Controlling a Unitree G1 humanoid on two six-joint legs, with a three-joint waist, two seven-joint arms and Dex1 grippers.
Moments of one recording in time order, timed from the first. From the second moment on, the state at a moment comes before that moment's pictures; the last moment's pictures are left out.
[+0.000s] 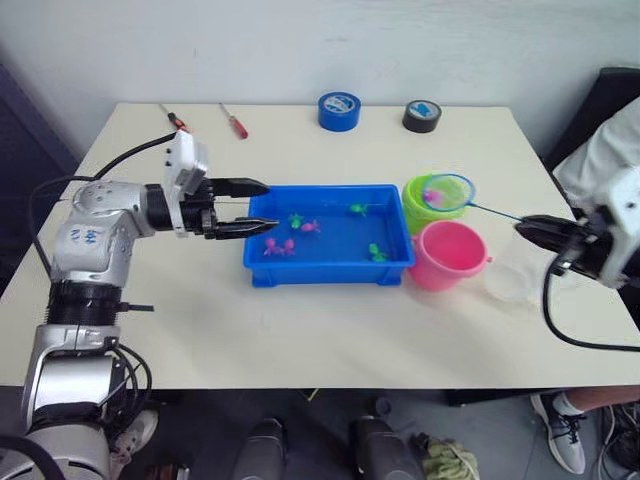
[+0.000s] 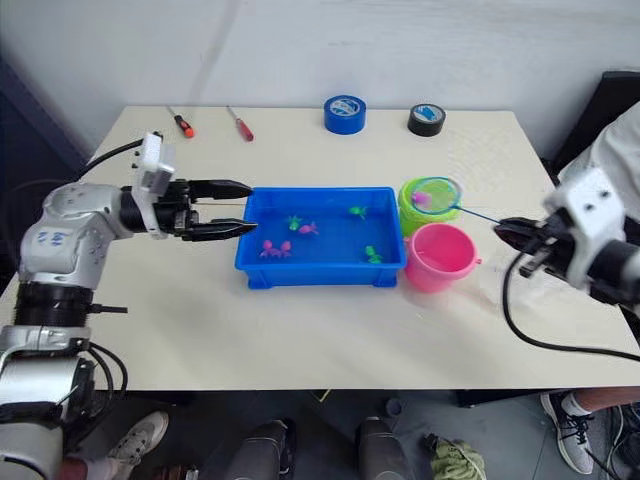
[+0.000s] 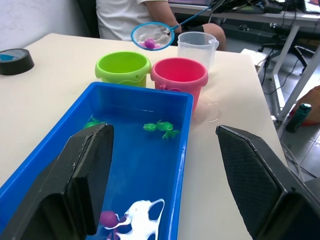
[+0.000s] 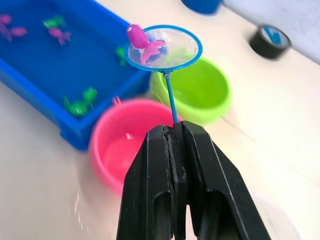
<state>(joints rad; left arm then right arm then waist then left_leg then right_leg) -0.83 0.69 0.02 0.32 -0.43 0.34 -1.25 -0.18 -0.95 -0.55 -0.39 0.40 0.81 0.89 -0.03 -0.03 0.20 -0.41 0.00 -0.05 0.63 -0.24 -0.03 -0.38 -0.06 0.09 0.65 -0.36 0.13</state>
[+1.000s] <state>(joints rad) -0.96 0.61 -0.02 0.53 -0.34 0.24 -1.36 0.24 -1.05 -0.39 -0.46 -0.34 0.03 0.63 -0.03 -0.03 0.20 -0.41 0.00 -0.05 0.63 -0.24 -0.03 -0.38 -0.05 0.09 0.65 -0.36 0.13</state>
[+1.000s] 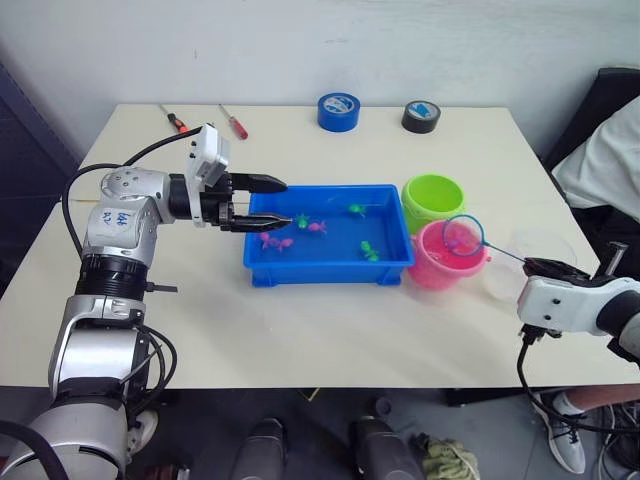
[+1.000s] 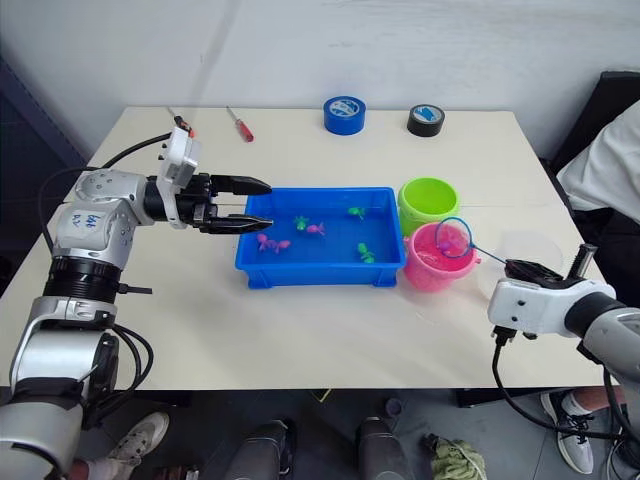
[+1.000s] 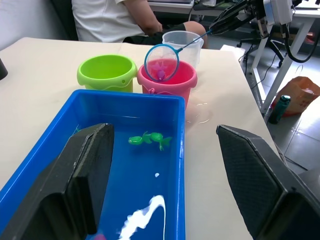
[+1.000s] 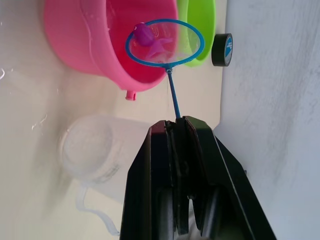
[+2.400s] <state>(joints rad) -0.99 0.61 -0.02 0.58 -0.31 0.25 -1.39 0.12 -0.87 -0.49 -0.49 -0.57 -0.23 0.38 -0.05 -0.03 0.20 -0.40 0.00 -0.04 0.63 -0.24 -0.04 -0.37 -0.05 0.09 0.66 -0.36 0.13</state>
